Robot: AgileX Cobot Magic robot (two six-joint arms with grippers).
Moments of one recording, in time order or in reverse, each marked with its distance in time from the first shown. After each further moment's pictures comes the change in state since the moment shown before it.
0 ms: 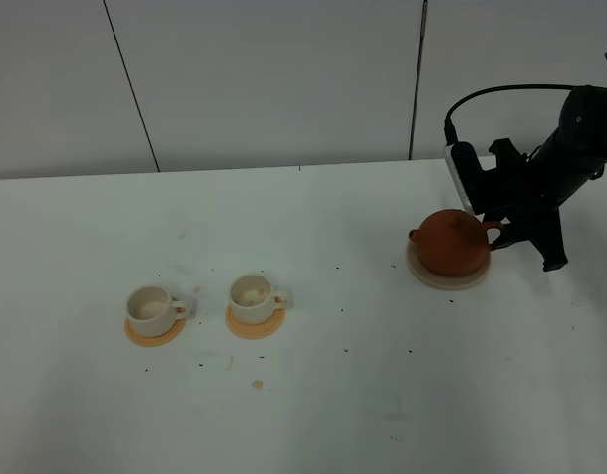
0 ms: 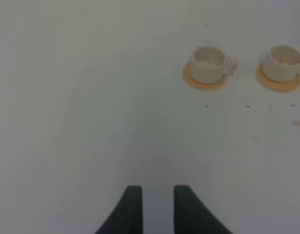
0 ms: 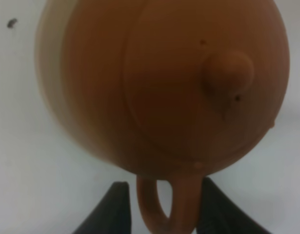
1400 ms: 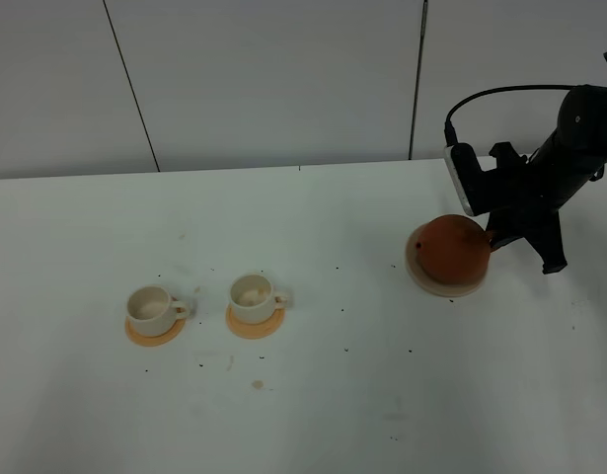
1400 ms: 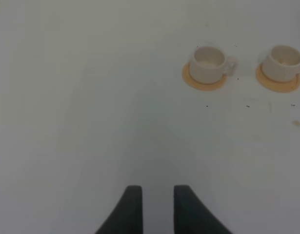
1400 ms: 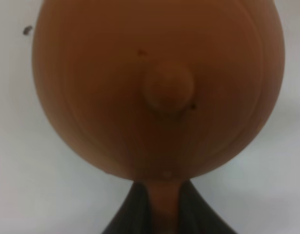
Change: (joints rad) left arm 0.000 0.000 0.000 0.000 0.000 0.000; right arm 0.002 0.000 -0.001 -0.008 0.030 0.030
